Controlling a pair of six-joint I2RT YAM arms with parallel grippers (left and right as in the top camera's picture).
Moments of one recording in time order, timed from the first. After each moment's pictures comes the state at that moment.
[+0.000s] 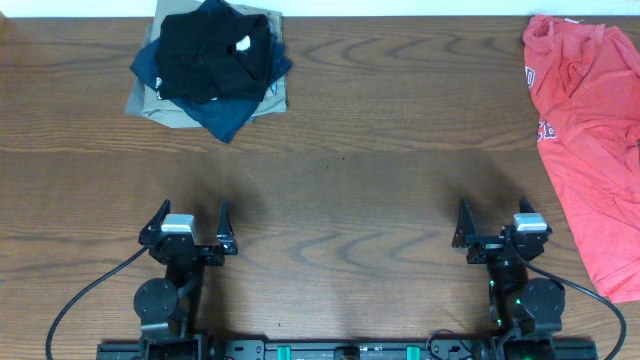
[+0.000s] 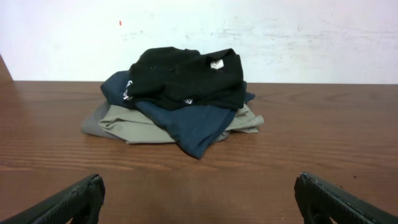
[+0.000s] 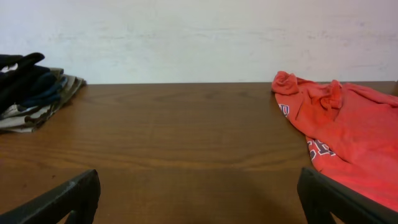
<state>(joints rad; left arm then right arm) 0.08 0.01 0.03 -0.11 0.14 -0.03 0.05 0.01 0.01 -0.07 0.00 0.06</state>
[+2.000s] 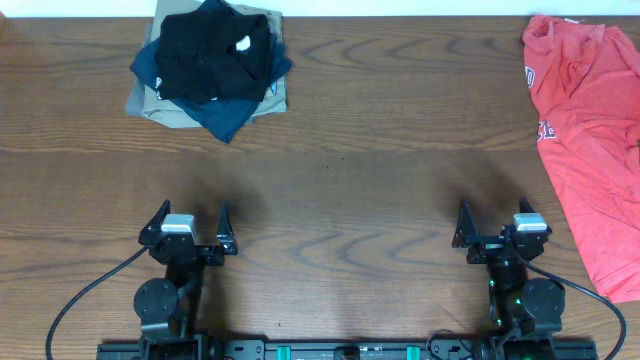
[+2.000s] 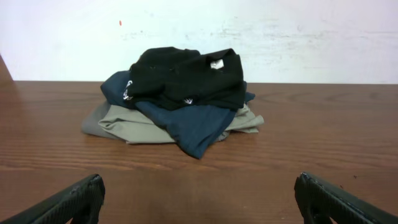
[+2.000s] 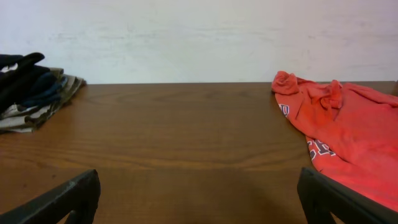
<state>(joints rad) 0.08 0.01 0.03 -0.11 0.14 -0.03 0.05 0.01 0.01 -0.07 0.00 0.06</state>
